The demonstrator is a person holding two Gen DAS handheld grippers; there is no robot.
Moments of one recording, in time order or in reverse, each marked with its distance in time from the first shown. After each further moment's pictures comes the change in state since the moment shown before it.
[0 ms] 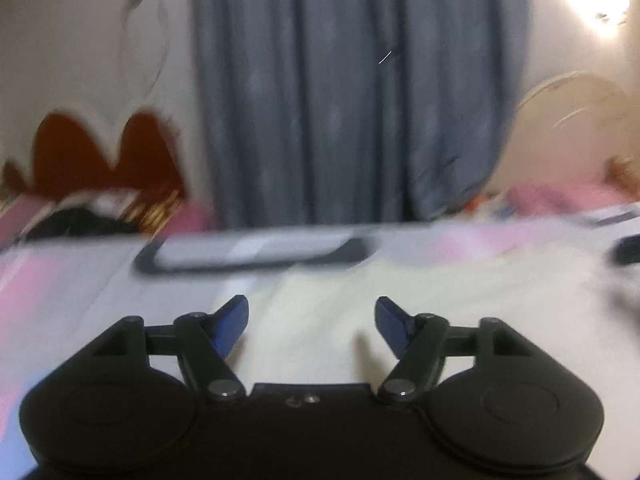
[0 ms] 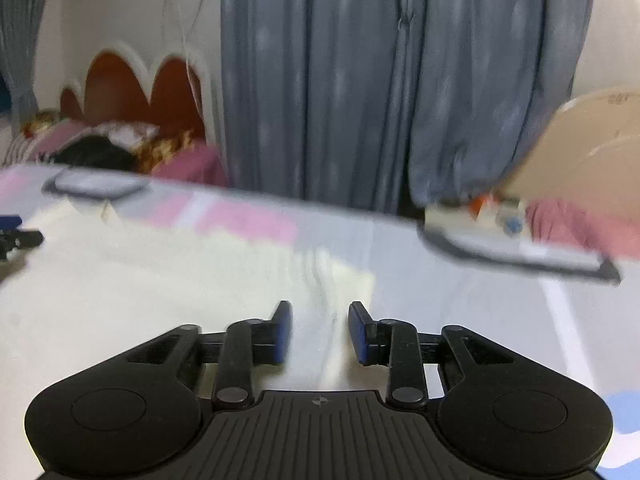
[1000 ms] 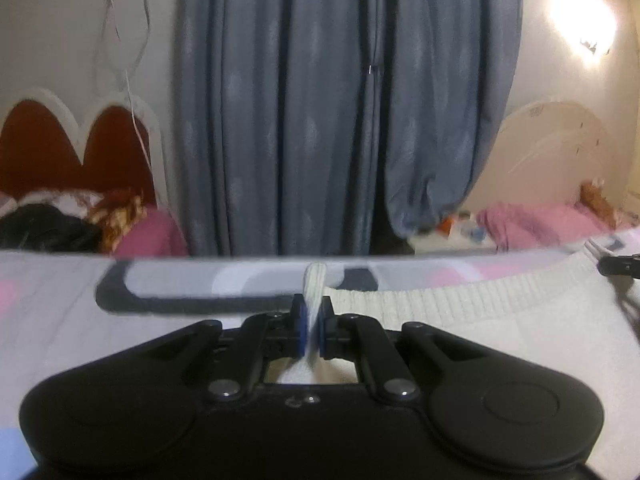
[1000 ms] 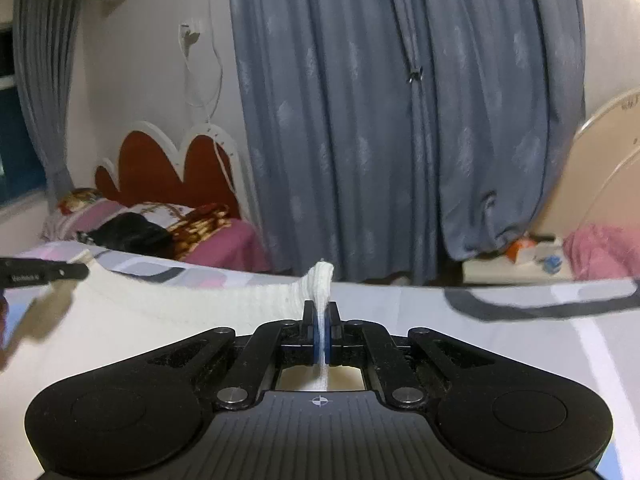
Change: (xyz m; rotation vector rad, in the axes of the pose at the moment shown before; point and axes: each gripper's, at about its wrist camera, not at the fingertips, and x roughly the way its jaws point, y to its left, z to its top) left arm 0.061 0.048 0.010 -0.047 0.039 -0.093; right arm 0.025 -0.039 0.003 0.052 -0.146 0.063
